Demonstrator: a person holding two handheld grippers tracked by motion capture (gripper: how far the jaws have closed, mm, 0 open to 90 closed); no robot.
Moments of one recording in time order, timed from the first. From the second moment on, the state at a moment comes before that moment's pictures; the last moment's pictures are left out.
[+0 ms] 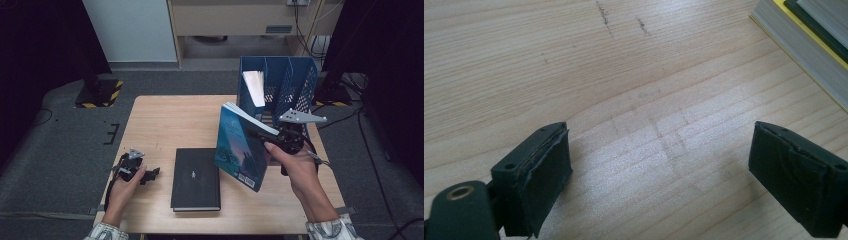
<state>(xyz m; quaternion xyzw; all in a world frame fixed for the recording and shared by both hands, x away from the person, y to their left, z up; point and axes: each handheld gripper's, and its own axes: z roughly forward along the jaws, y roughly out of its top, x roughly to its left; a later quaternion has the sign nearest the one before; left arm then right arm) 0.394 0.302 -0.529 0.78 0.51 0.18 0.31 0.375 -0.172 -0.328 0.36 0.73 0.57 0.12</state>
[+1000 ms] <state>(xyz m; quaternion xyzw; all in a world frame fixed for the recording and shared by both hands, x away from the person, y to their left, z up) 0.394 0.301 -0.529 0.78 0.51 0.18 0.31 0.323 -0.261 -0.347 0.43 0.68 0.58 0.11</state>
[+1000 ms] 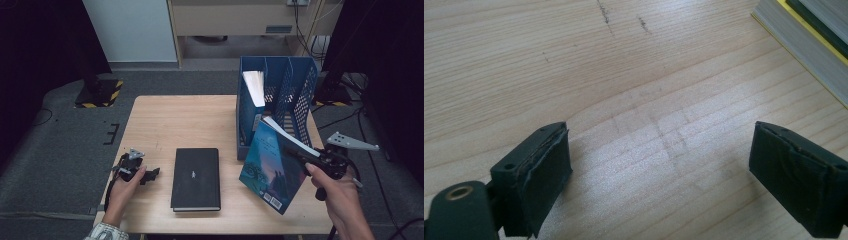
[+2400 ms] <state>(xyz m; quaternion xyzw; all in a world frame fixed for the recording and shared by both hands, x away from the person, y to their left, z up) 0.391 0.299 -0.535 0.78 0.50 0.20 0.31 0.389 -0.310 -0.270 0.50 0.63 0.57 0.16</state>
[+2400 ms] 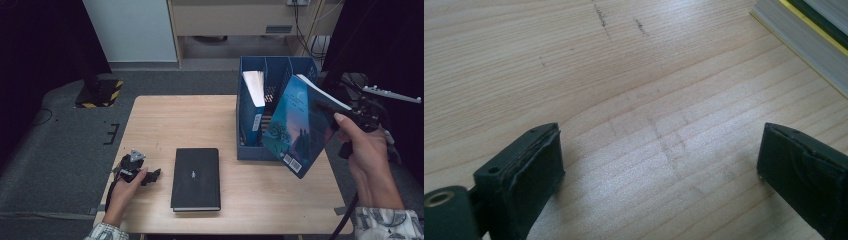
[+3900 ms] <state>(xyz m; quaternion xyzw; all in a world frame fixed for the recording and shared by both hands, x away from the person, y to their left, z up) 0.392 0.295 -0.537 0.79 0.49 0.20 0.32 0.464 -0.282 -0.280 0.55 0.59 0.55 0.24</state>
